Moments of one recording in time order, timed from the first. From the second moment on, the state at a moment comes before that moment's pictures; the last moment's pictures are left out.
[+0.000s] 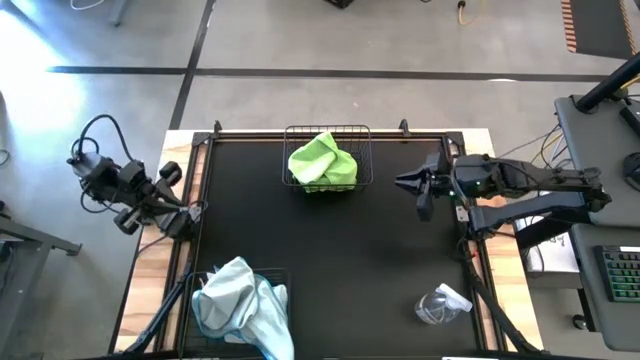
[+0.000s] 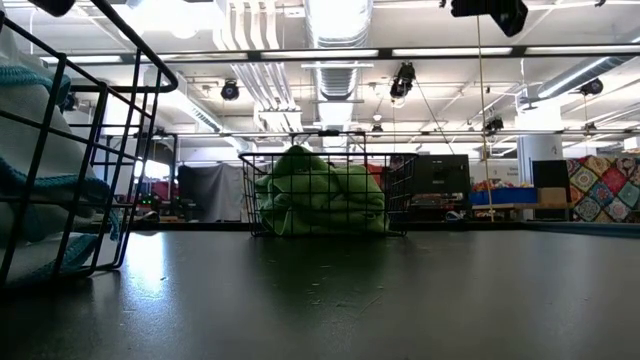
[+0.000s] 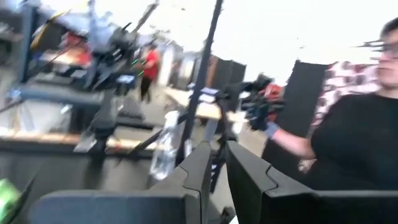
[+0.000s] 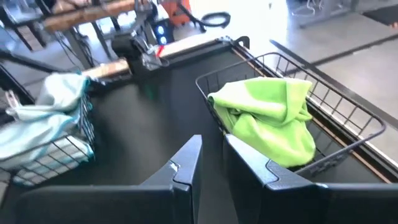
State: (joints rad) left arm -0.46 0.02 0.76 -0.57 -0.10 -0.26; right arm 0.02 0.82 0.98 -0.56 0.25 0.29
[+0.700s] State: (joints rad) left arm -0.46 0.00 0.66 -0.46 -0.01 -0.20; right arm 0.02 0.34 0.52 -0.09 0.20 0.30
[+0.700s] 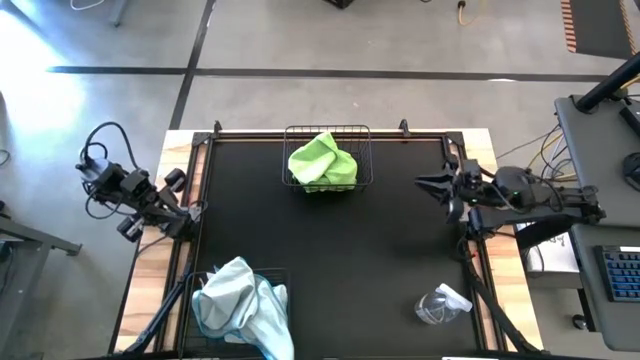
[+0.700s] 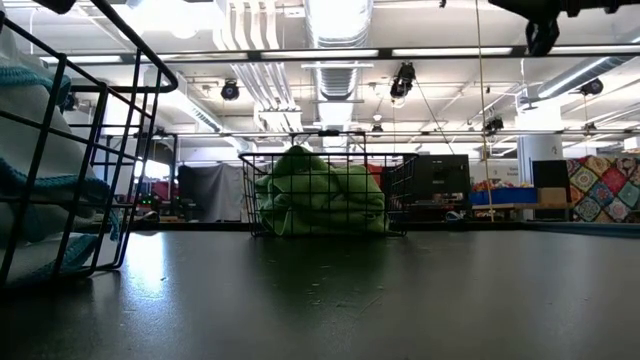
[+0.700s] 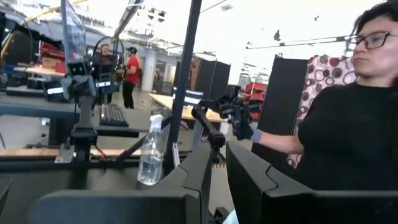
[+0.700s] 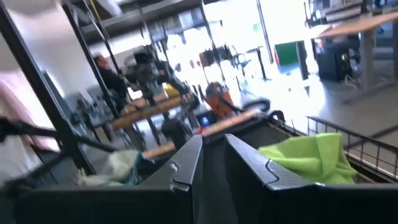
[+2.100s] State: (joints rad) left arm -0.46 0.00 0.17 0.03 -0.01 -0.27; right arm 0.02 0.00 0.03 0.28 0.20 0.45
